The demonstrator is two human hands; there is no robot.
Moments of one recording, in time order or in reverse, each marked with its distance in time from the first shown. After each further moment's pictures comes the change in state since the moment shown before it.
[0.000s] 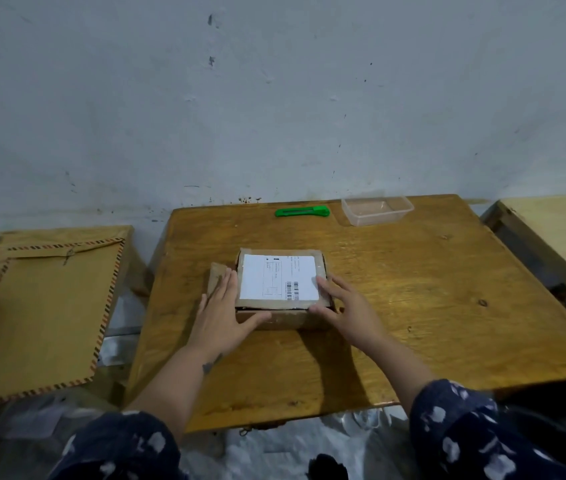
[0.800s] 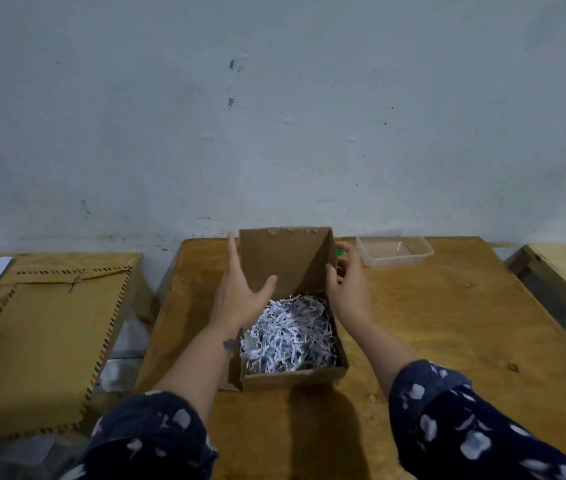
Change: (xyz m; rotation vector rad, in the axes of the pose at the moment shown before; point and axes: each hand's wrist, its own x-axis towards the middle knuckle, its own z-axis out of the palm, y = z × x) left_hand 0.074 0.055 -0.049 -0.455 0.308 -0.009; right_hand 0.096 -0.064 -0.023 0.329 0.357 -0.096
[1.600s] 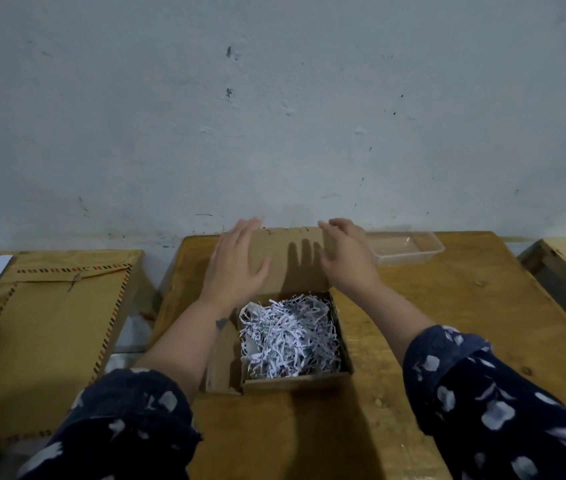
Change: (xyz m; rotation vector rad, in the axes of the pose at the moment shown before) left_hand 0.042 -0.002 -0.014 0.349 0.000 0.324; right_hand 0.044 -0.026 -0.006 -0.511 -0.149 -0.261
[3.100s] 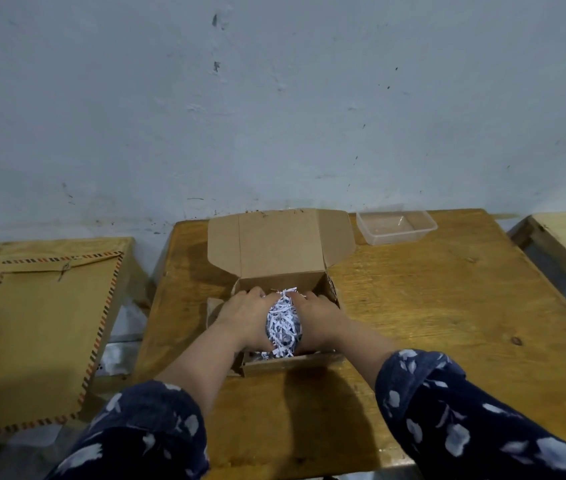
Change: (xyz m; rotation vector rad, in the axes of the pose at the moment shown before) left_hand -0.054 -0.007 0.046 0.433 -0.723 -0.003; right_hand -0.076 -0.002 0.061 -0.288 -0.735 -0.015
